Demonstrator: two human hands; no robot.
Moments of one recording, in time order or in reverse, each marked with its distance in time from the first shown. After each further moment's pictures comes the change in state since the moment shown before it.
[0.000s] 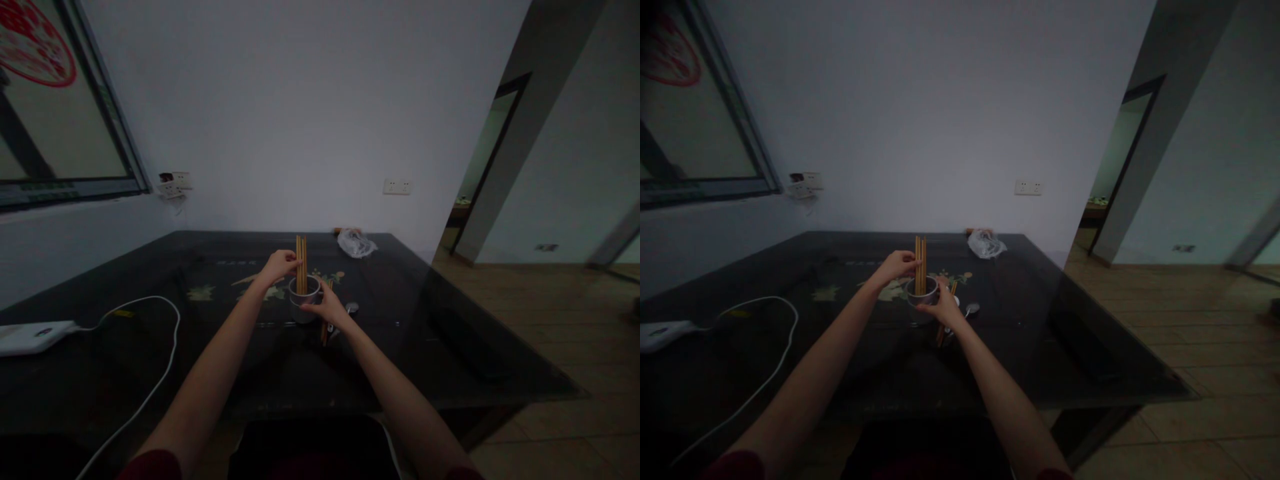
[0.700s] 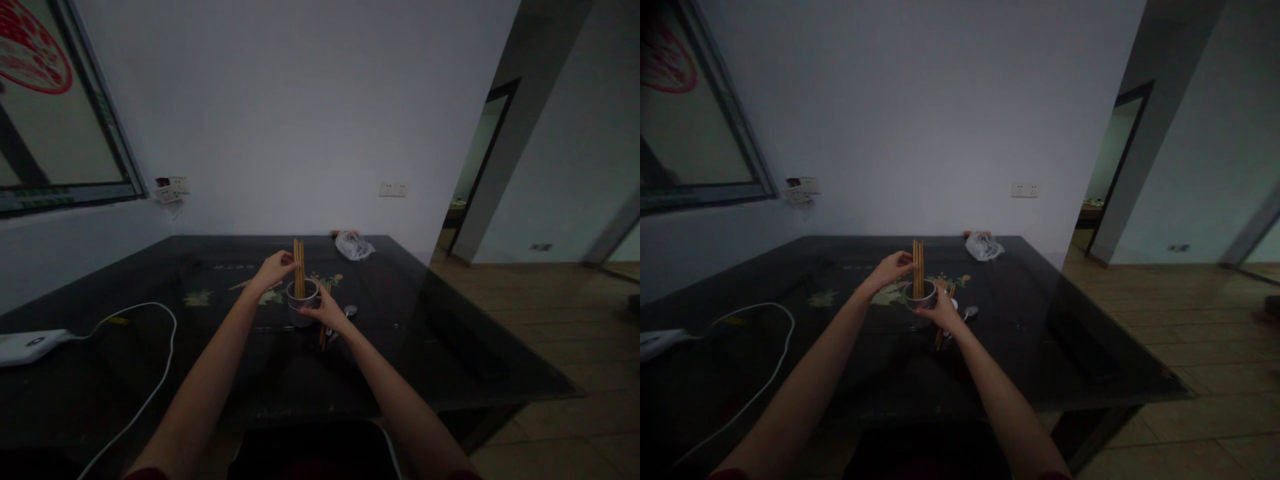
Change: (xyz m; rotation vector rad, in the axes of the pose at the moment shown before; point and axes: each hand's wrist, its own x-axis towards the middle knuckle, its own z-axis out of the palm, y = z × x) left_hand -0.005 0.002 -0.010 0.338 0.122 0.136; right_hand -0.003 -0.005 -0.001 0.000 -0.031 -0.015
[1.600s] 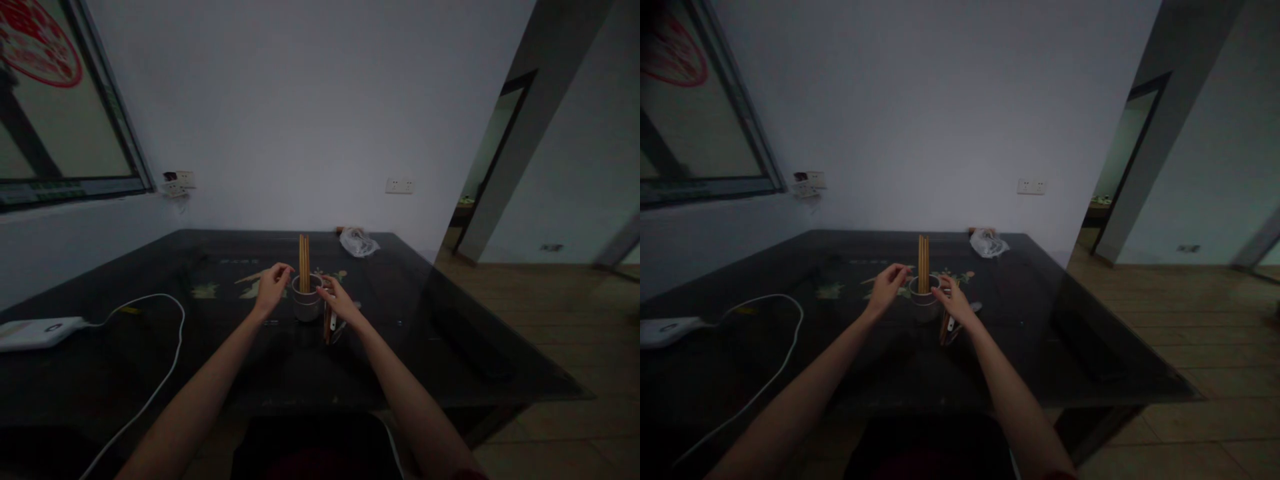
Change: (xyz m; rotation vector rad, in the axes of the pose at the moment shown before) left_hand -0.065 -0.005 0.017 -0.265 0.242 0.049; right_hand 0.002 0.007 -0.015 0.068 0.087 0.141
